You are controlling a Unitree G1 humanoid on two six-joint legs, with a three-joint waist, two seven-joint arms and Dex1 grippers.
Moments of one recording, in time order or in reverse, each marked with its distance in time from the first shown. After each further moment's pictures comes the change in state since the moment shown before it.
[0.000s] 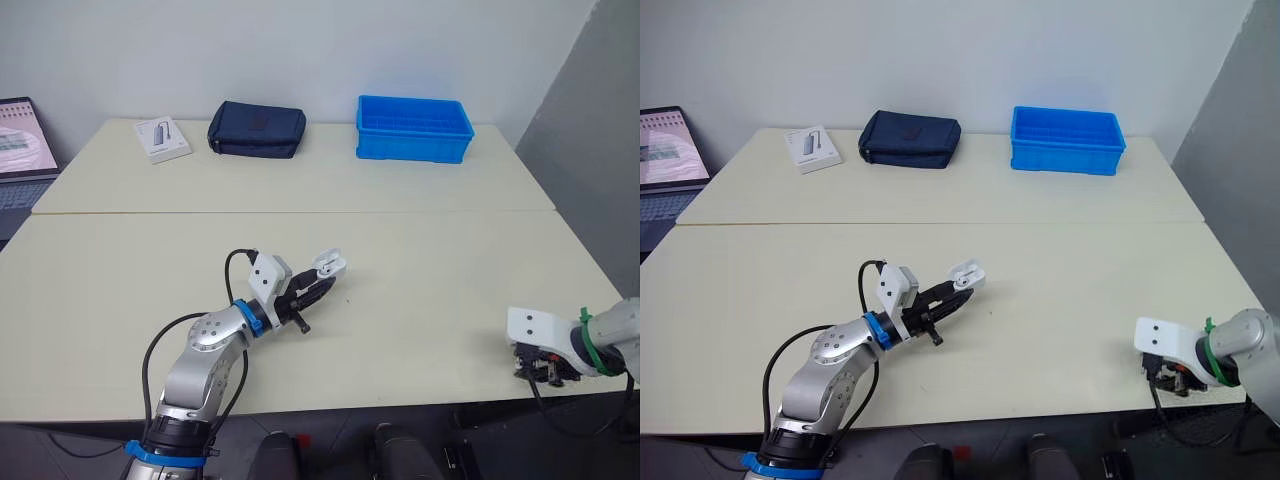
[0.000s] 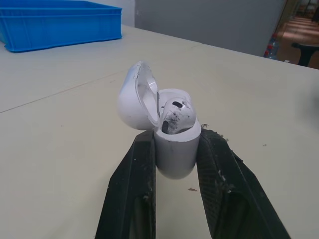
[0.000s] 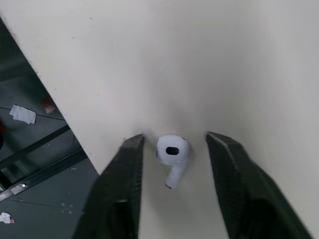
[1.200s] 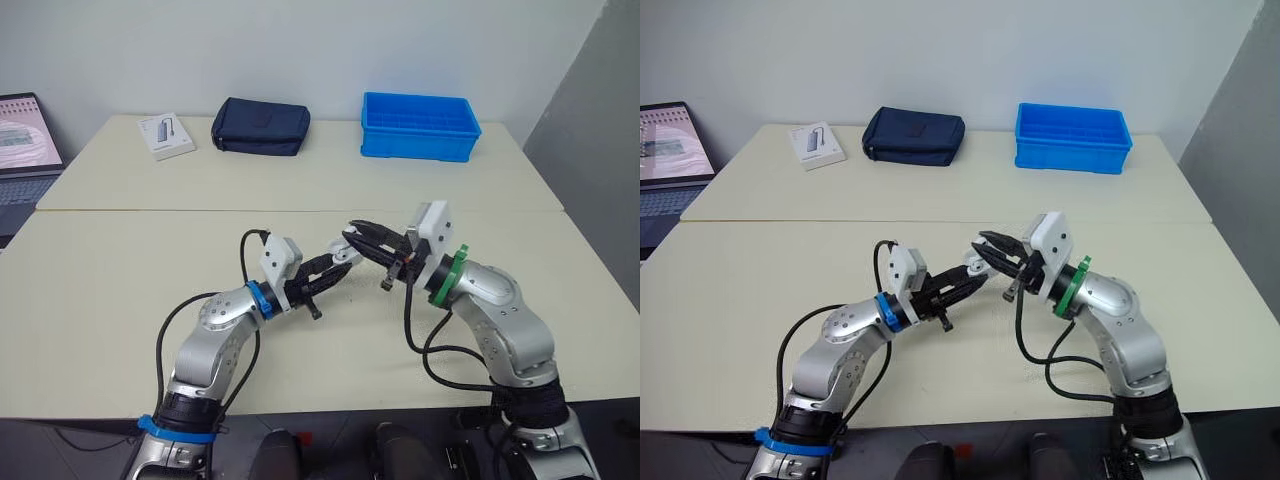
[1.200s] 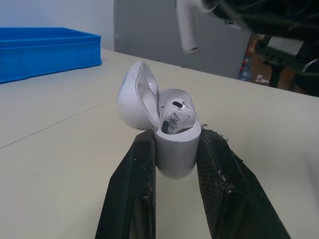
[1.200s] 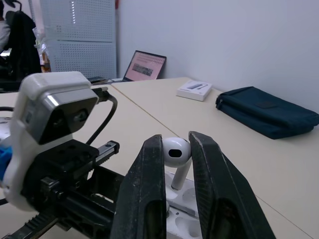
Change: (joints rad) left arm -0.120 -0.018 -0.022 0.017 -0.064 0.030 -0.050; right arm -0.359 0.977 -0.023 0.037 0.300 -0.324 -0.524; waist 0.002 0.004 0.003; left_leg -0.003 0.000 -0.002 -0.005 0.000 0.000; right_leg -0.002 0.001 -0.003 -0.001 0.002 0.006
